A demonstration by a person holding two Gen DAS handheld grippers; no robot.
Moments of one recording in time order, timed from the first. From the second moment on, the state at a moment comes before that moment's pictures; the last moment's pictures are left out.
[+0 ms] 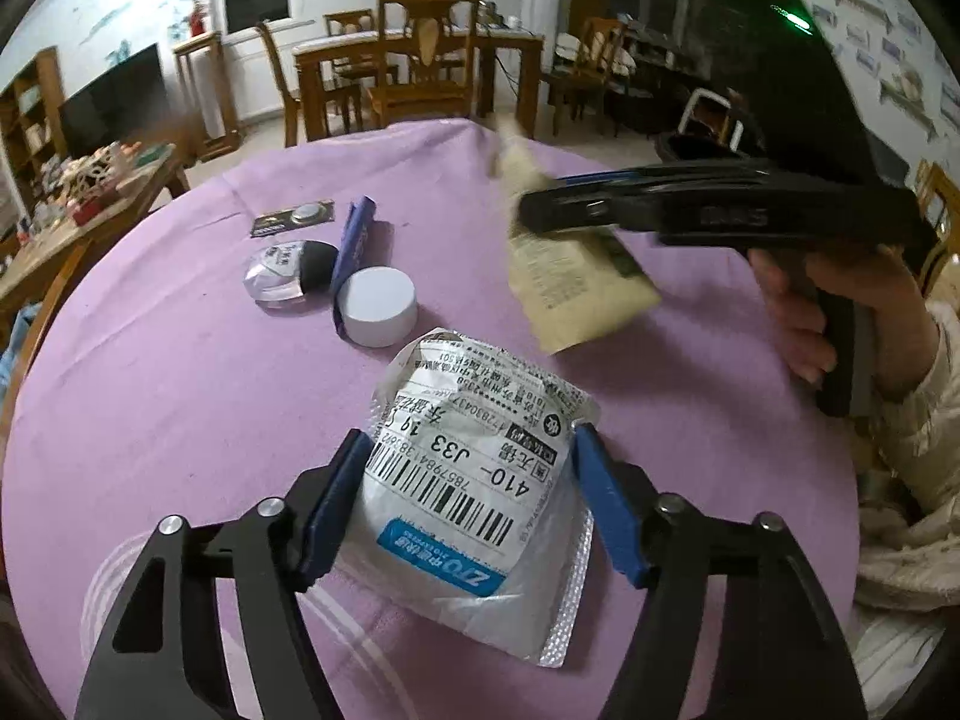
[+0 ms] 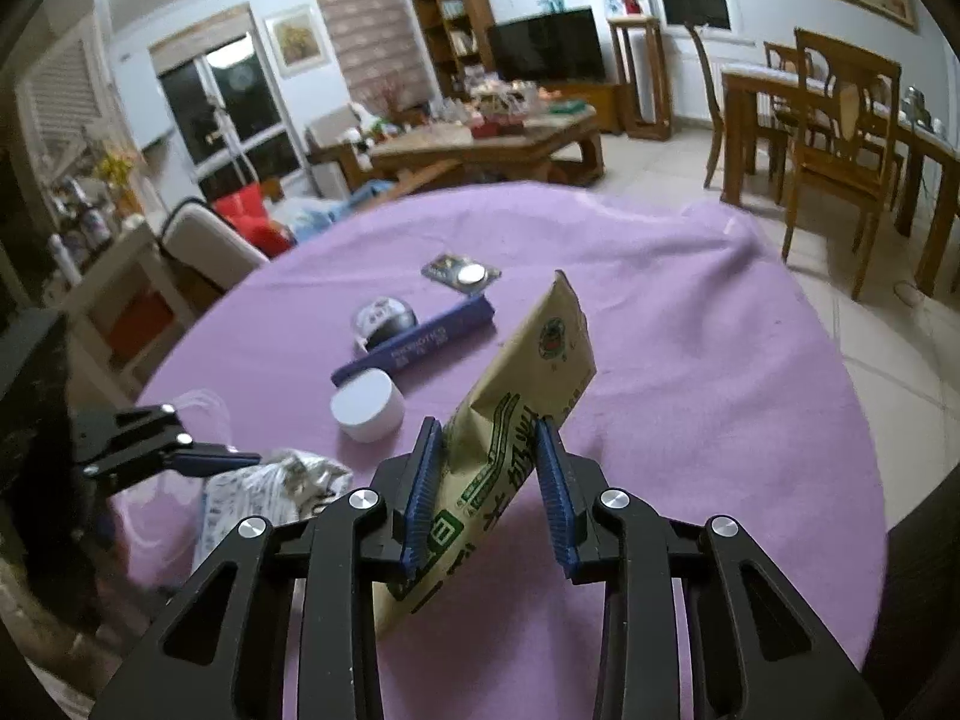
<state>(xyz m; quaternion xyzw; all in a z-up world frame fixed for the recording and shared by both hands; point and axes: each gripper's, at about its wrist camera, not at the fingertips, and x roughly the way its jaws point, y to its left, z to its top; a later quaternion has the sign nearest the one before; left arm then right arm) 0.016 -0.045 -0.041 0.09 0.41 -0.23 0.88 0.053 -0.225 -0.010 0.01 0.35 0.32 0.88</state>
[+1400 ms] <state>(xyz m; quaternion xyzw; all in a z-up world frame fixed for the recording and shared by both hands) 0.091 -0.327 0.016 0.02 0.29 -0.45 0.84 -0.037 -0.677 0.004 0.18 0.13 -0.04 0.97</state>
